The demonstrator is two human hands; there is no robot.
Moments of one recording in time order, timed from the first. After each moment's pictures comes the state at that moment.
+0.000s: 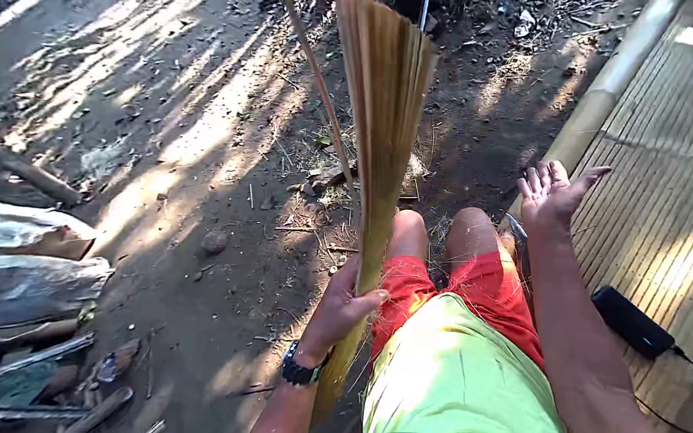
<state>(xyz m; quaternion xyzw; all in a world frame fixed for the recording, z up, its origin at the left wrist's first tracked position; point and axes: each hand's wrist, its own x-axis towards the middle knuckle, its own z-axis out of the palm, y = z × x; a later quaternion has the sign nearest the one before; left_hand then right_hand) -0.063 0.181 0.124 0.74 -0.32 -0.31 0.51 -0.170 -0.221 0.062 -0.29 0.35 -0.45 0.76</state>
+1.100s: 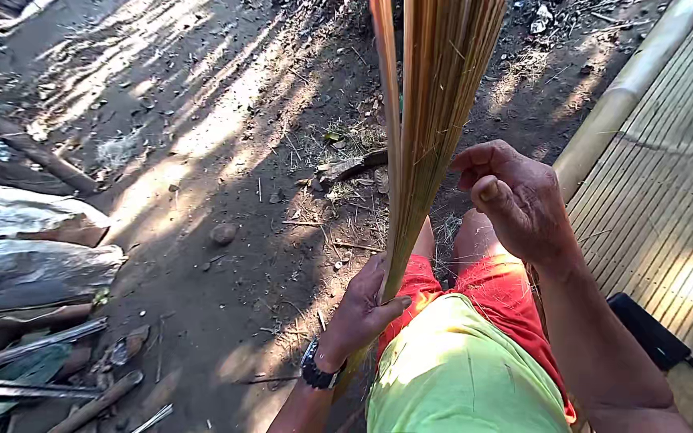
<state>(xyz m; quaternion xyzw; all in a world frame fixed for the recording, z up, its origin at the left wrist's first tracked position) -0.079 0.170 0.119 0.72 -0.41 -0.25 0.50 -0.169 -0.115 0.216 -0.83 0.01 -0.32 0.45</state>
